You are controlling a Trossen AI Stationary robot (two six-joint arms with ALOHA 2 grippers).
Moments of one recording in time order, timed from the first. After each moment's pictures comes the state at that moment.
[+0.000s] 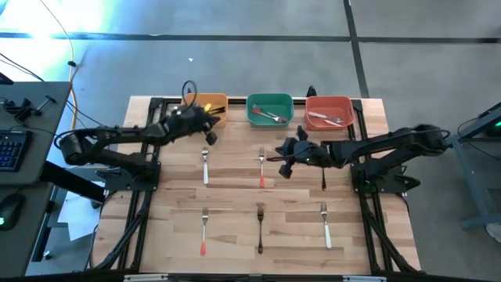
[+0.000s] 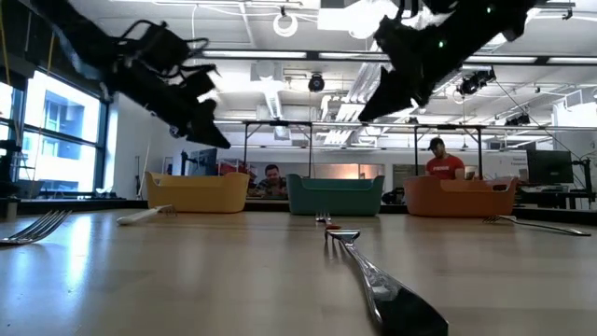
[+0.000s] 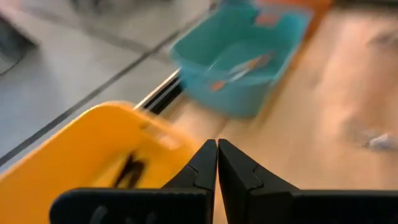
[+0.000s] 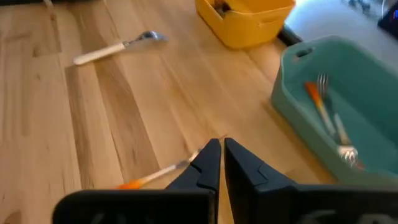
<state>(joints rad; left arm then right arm) 0.58 1.24 0.45 0.36 -0.05 0.07 0.03 1.34 0.75 -0.04 0.41 0.21</state>
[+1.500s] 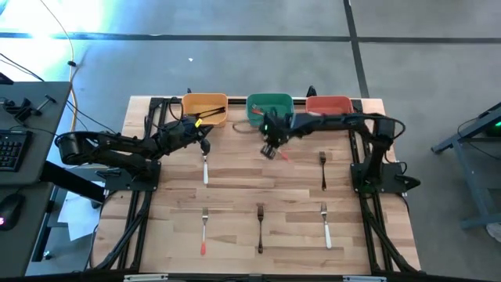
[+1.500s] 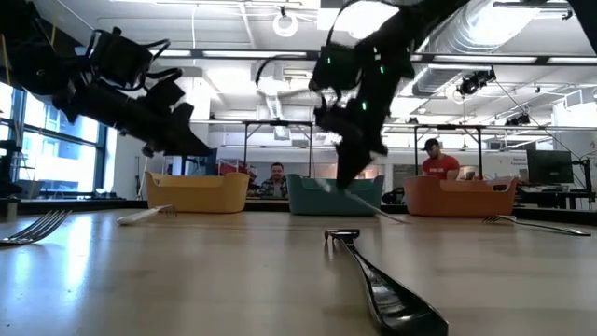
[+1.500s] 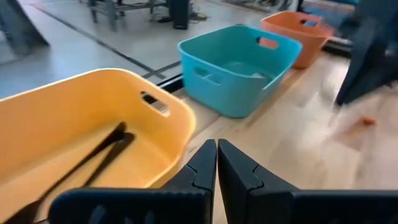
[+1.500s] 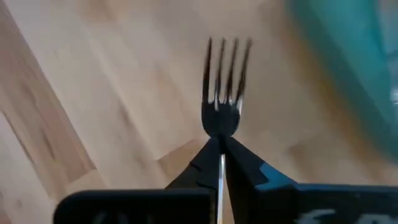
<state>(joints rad) 0.49 1.21 0.17 0.76 -0.17 -0.13 -0.30 1.85 1.27 -0.57 0.06 0.21</state>
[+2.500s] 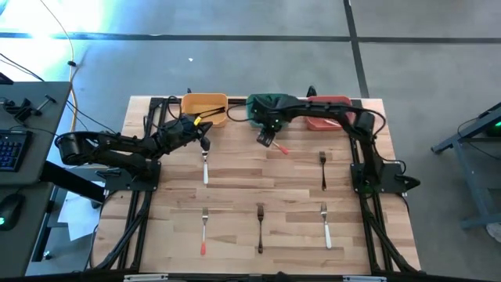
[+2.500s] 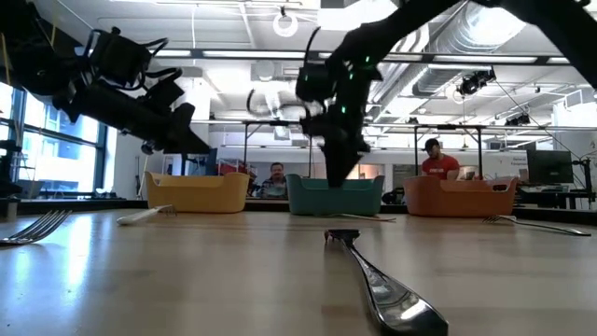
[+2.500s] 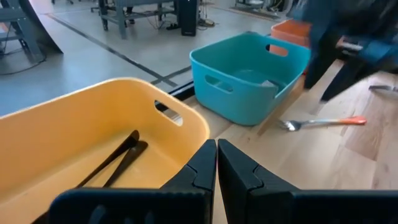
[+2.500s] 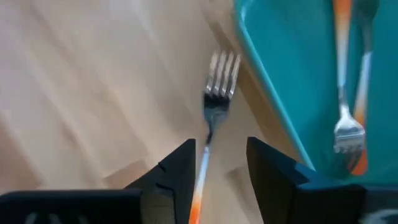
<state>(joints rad) 0.51 1.21 0.17 0.78 -0.19 -0.11 -0.41 2.06 1.62 -0.87 0.01 0.06</state>
